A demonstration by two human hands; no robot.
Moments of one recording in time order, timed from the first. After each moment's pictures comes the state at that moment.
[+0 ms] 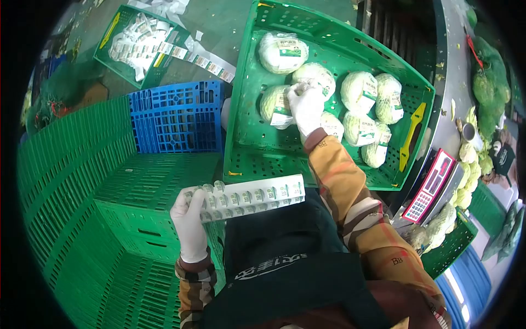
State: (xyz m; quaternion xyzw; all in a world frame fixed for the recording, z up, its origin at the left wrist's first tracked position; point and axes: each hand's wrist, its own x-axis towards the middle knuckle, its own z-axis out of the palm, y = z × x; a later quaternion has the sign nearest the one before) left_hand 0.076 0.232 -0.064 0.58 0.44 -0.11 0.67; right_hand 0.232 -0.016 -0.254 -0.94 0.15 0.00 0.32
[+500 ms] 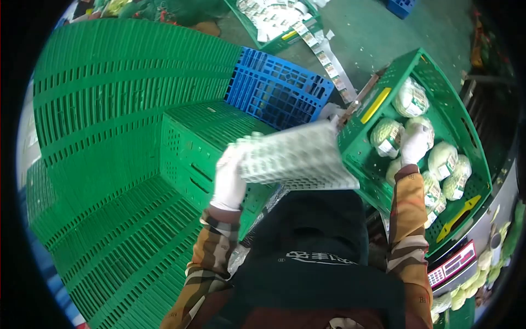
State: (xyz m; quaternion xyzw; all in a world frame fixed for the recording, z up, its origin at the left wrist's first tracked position) left_hand 0.040 0.329 -0.048 0.50 0.44 0.06 0.75; right_hand 0.248 -0.030 -0.251 -0.99 0.01 0.03 0.10
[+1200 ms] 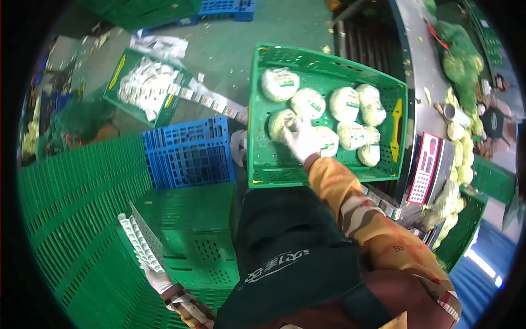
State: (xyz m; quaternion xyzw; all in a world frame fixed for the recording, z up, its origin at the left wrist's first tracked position) left_hand -0.137 0.551 -0.079 0.55 0.50 0.11 0.66; right_hand 0.176 0.002 -0.219 -0.95 0.07 0.02 0.29
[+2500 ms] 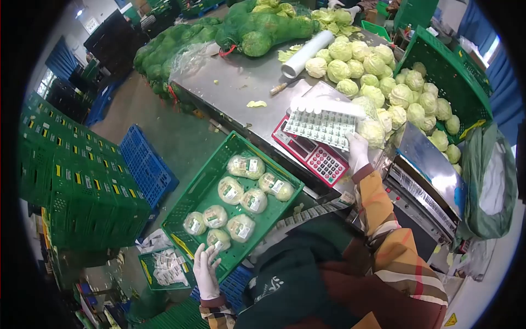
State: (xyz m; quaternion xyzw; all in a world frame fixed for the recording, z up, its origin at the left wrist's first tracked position) left_hand 0.092 0.026 0.047 0.69 0.02 -0.29 0.66; right_hand -0.093 -0.474 -0.031 -0.37 0.49 -0.44 0.65
